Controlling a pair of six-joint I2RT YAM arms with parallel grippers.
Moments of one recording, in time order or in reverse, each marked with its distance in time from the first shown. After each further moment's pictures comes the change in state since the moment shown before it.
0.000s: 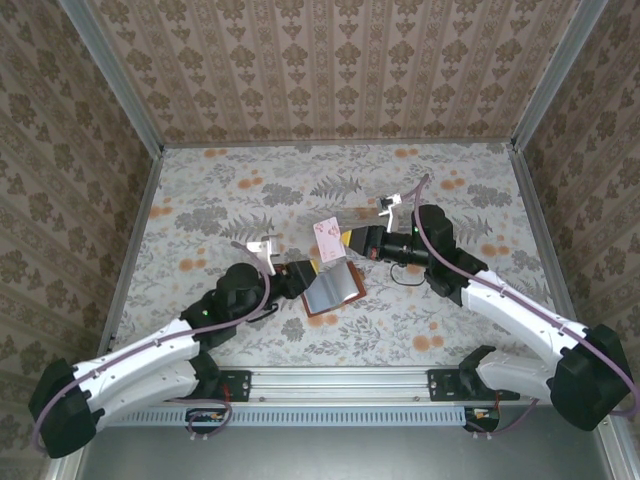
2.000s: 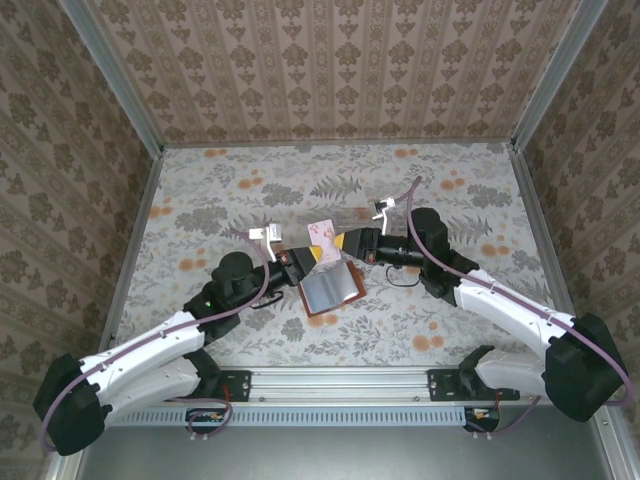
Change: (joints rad) left arm 0.065 0.063 0.046 0.167 0.156 -0.071; right arm 0.011 0.053 -0.039 0.129 -0.067 0.063
